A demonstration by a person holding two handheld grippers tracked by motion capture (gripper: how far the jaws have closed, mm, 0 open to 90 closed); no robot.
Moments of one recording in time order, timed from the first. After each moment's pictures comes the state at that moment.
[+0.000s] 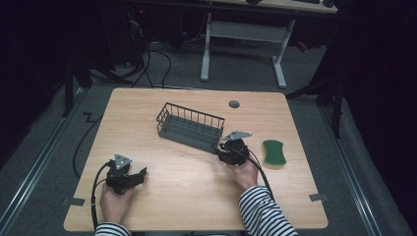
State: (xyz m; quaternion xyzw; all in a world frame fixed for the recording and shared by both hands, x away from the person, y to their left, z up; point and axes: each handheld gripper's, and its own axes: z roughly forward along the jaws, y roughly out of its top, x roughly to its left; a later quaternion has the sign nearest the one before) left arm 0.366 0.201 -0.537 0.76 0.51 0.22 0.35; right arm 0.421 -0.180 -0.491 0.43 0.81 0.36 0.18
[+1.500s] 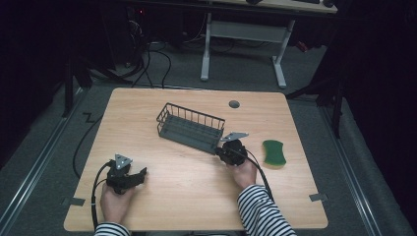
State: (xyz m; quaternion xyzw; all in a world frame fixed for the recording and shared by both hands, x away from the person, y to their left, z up) left arm 0.367 0.200 -0.537 0.76 0.51 0.22 0.34; right arm 0.427 -0.179 -0.505 0.42 0.83 0.34 0.16
